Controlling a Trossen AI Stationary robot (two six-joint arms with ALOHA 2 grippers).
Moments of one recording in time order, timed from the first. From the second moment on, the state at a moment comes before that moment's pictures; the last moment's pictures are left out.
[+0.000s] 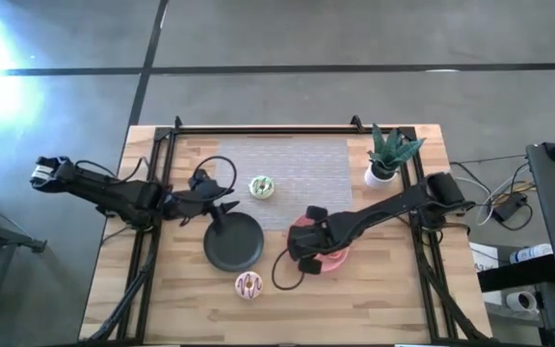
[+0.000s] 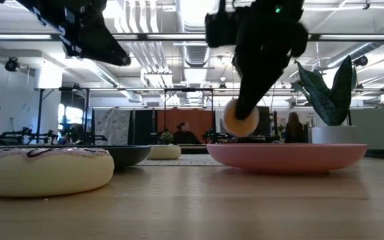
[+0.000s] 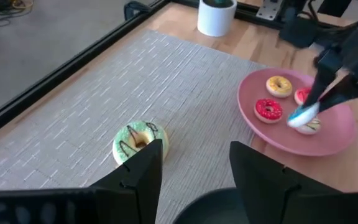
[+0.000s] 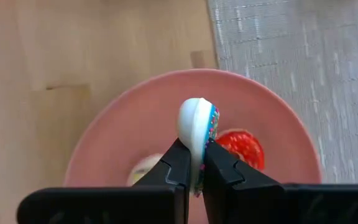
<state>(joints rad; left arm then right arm) -0.22 0.93 0.69 -0.32 -0.57 -0.43 0.30 1.89 1.39 -0.79 0.26 0.44</state>
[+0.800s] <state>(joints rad) -0.25 0.93 0.68 -0.34 -0.57 -0.44 0.30 2.16 1.63 -0.97 0.26 0.40</state>
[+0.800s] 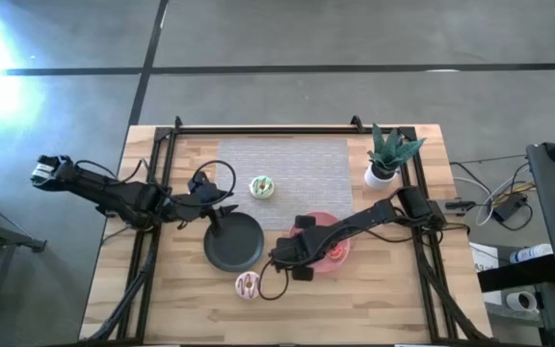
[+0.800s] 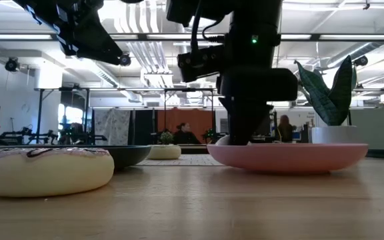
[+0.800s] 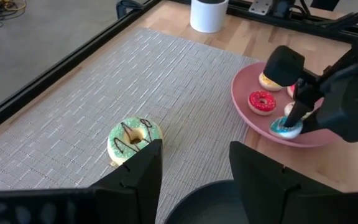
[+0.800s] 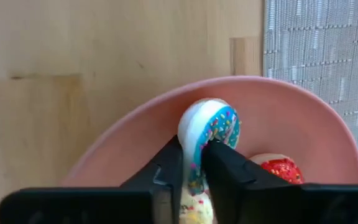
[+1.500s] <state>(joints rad) -0.26 0.93 0.68 -0.45 -0.56 -0.50 0.32 1.91 1.61 -0.99 0.37 0.47</state>
